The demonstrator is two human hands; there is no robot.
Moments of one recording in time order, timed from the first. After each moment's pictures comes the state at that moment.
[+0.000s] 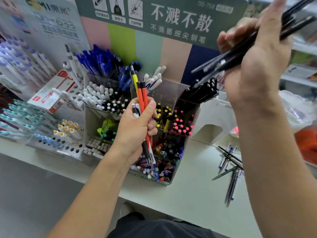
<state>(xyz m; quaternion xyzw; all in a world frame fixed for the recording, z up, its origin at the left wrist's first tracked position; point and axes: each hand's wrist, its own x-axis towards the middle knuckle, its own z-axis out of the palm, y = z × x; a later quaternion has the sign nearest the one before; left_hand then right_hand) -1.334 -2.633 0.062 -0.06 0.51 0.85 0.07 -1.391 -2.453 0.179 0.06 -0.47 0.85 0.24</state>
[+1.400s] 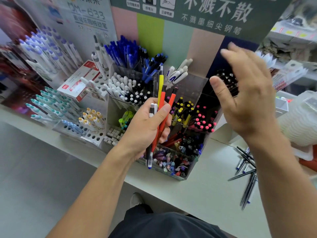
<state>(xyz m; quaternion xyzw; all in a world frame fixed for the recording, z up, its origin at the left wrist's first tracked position) -1.316 -2.667 0.065 -0.03 0.60 0.79 0.13 -1.360 -2.453 0.111 0.16 -0.92 0.20 0.28</state>
